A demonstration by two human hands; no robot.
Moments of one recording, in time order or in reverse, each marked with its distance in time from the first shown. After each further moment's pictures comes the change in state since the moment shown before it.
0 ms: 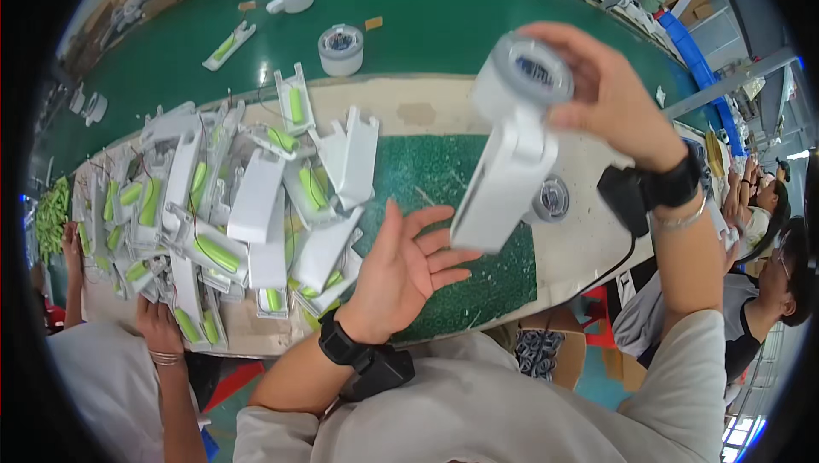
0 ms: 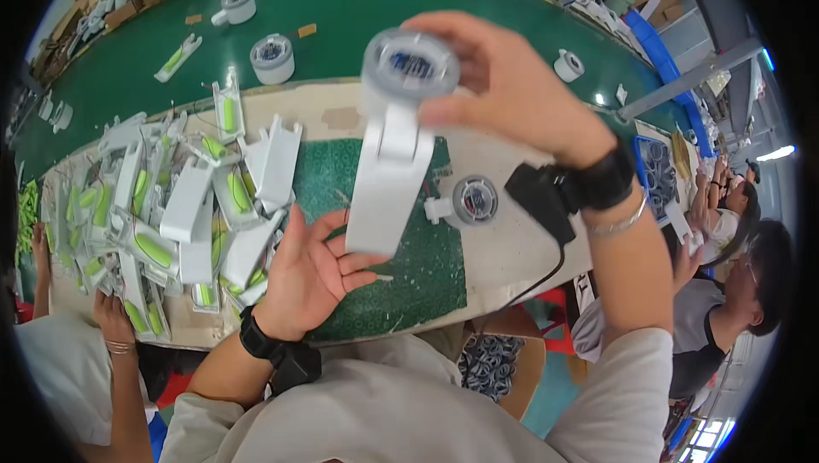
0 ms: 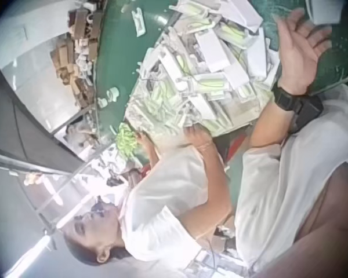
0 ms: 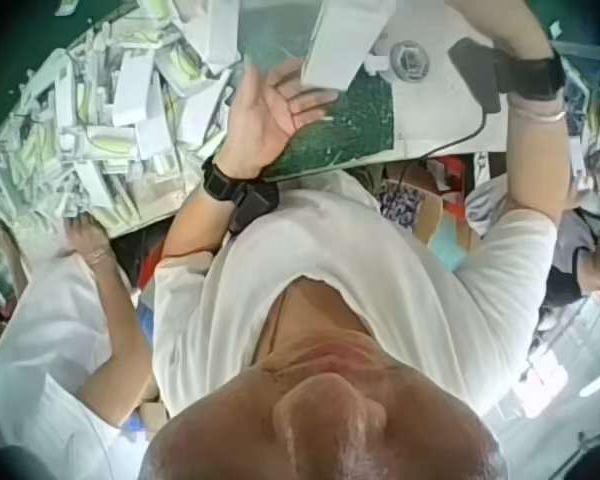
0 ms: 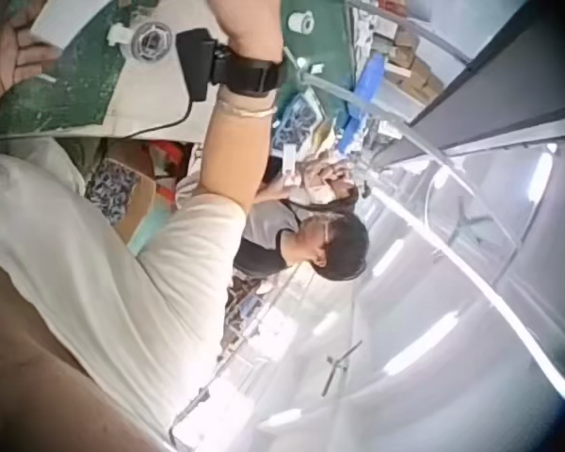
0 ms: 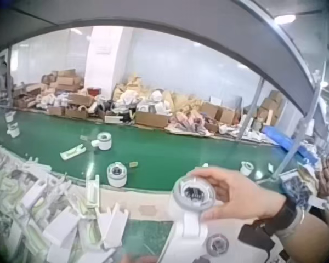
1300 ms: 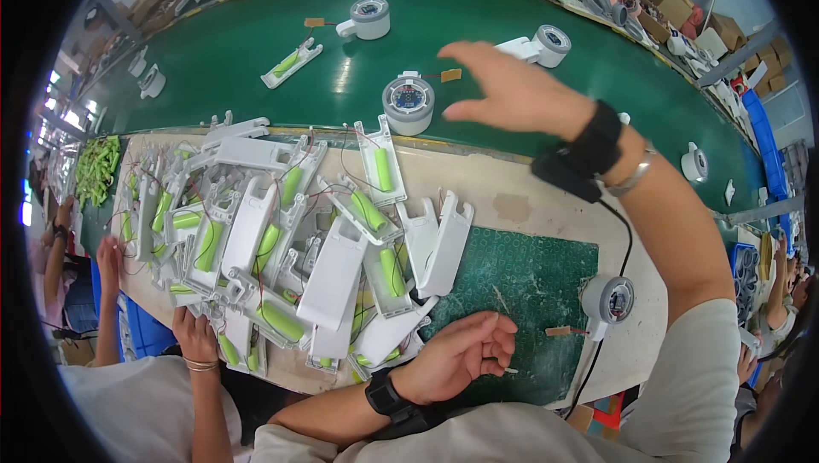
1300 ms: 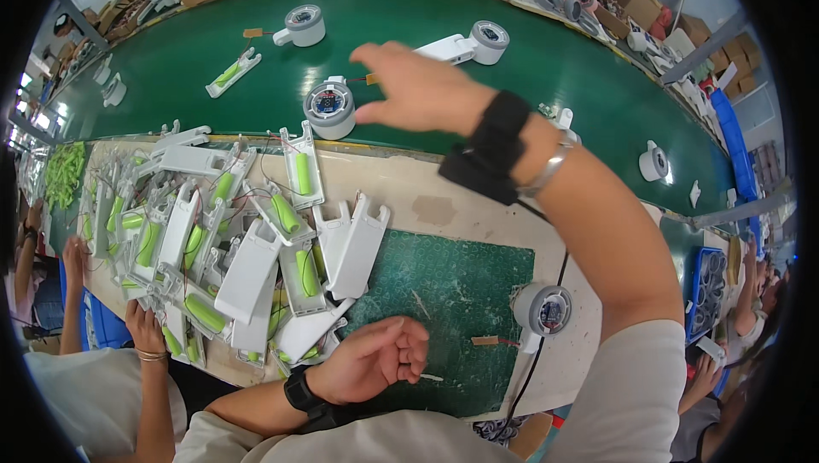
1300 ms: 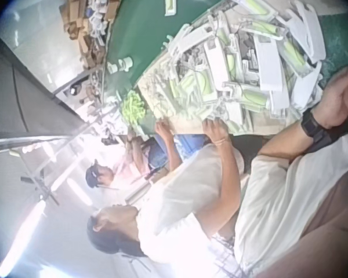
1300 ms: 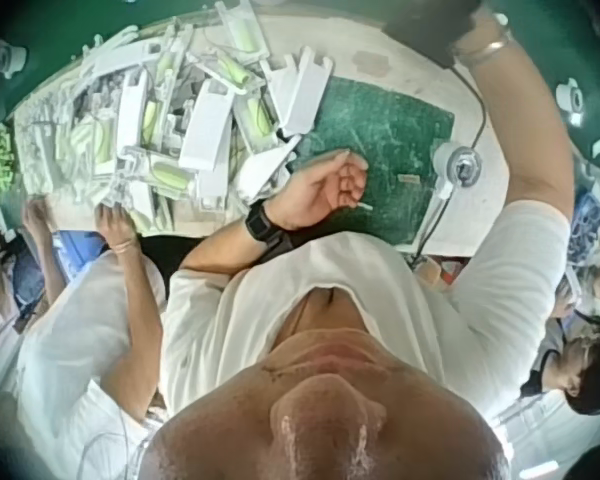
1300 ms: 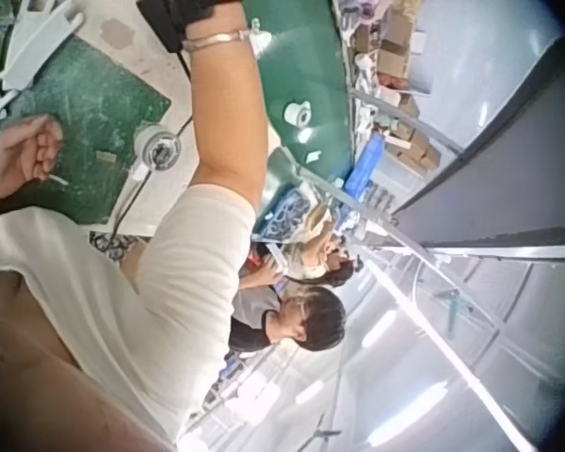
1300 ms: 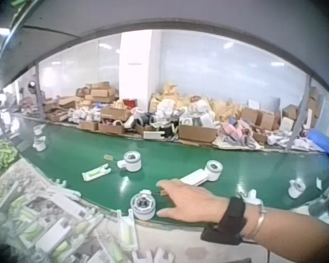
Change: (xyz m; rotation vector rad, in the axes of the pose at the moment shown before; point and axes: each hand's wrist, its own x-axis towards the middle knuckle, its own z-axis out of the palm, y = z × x) left_hand 0.009 0.003 -0.016 -0.178 0.115 -0.110; right_hand 0.207 0.071 0.054 -0.630 -0.109 -0.249
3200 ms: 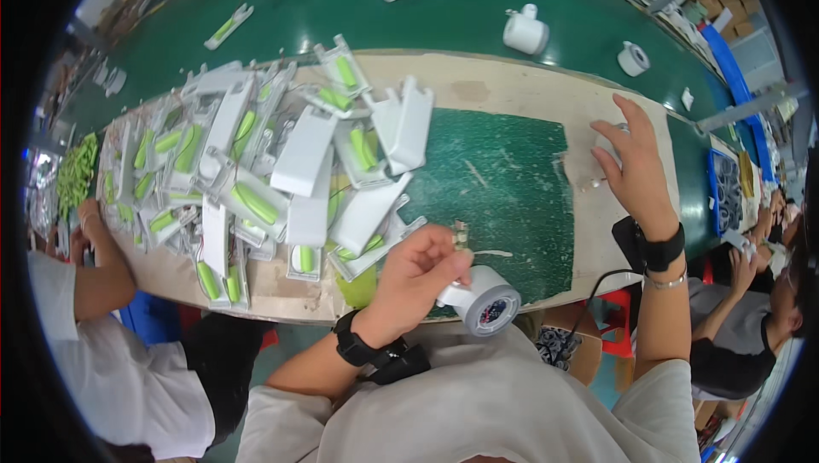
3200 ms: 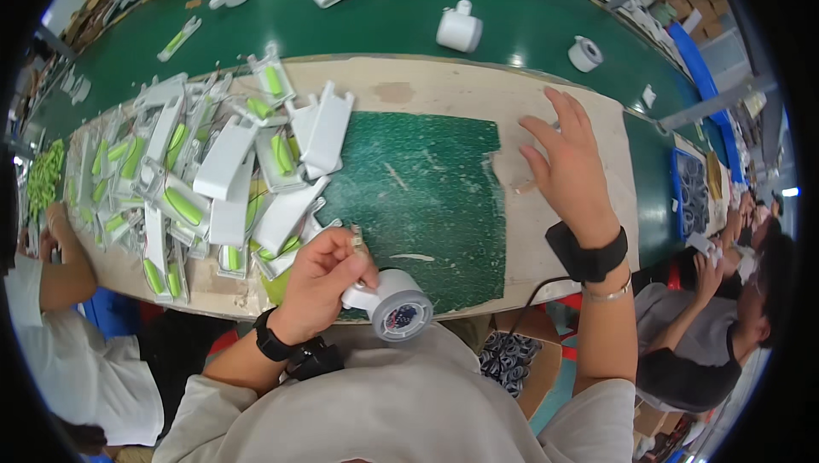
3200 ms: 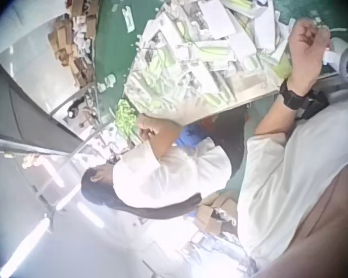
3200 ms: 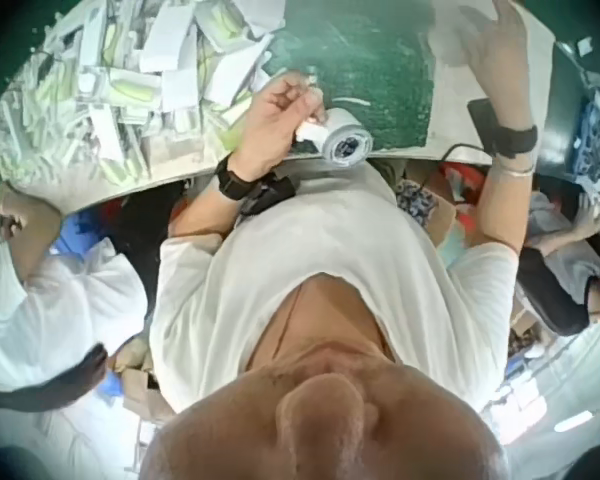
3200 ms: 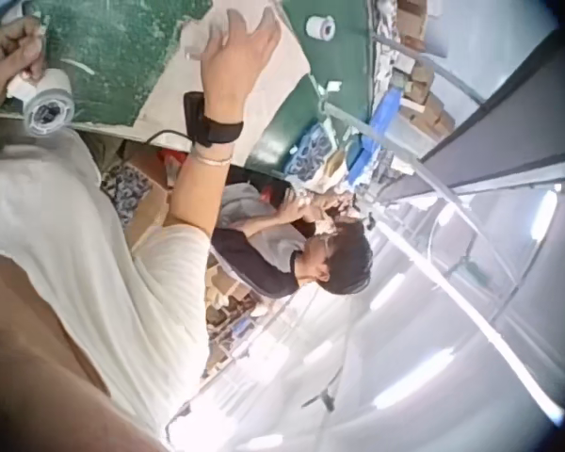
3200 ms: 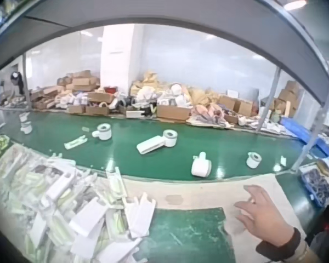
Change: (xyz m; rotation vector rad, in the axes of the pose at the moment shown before) left_hand -0.047 -0.031 -0.004 0.641 0.062 0.466; right_hand -0.274 -0.066 -0.009 -0.375 0.272 0.343
